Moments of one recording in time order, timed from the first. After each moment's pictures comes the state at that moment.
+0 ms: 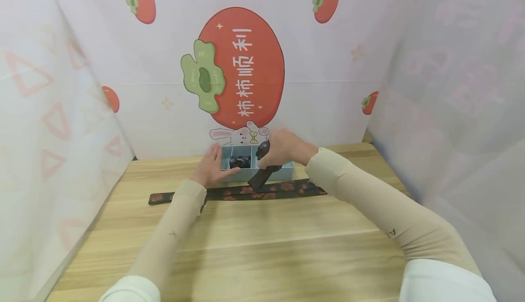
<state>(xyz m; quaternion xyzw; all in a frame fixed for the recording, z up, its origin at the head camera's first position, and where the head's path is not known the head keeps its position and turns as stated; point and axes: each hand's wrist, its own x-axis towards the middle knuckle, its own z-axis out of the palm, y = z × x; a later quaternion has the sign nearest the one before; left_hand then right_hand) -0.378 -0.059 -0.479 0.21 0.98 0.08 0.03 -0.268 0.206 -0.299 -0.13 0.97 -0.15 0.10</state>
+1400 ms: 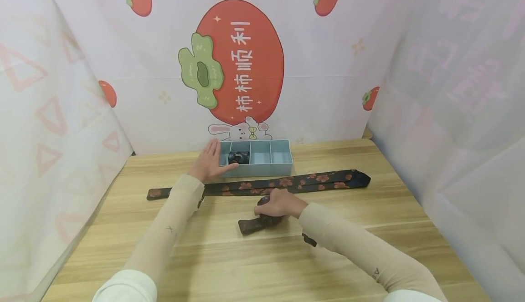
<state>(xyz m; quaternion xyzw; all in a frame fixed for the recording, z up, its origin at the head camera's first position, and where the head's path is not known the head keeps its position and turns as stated) -0.388 -0.061 -0.483 0.21 0.97 0.08 0.04 -0.218 0.193 -0.457 -0.01 0.94 -0.22 0.26</state>
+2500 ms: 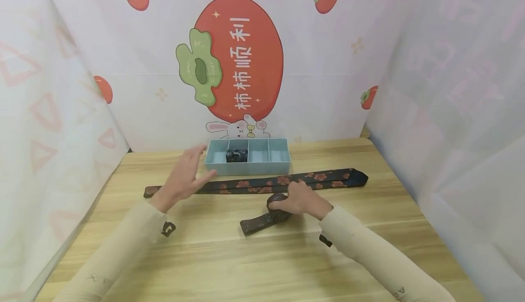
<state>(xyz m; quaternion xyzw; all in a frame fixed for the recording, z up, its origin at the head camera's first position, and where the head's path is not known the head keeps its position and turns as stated) -0.303 -0.105 -0.452 0.34 0.90 0.23 -0.15 -0.204 0.244 -0.442 -0.04 0.96 -0.22 0.17</state>
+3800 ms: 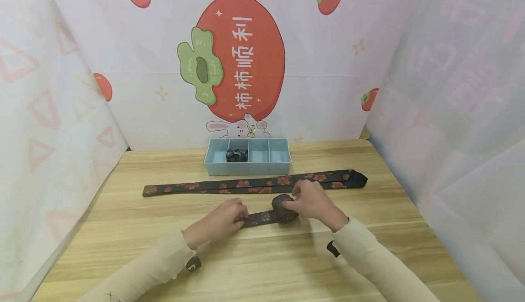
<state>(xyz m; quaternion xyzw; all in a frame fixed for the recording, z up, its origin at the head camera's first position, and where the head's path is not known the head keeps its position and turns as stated) -0.215 -0.027 -0.491 0.40 0.89 0.21 0.10 -0.186 0.265 -0.440 -0.06 0.95 -0.29 0.06</state>
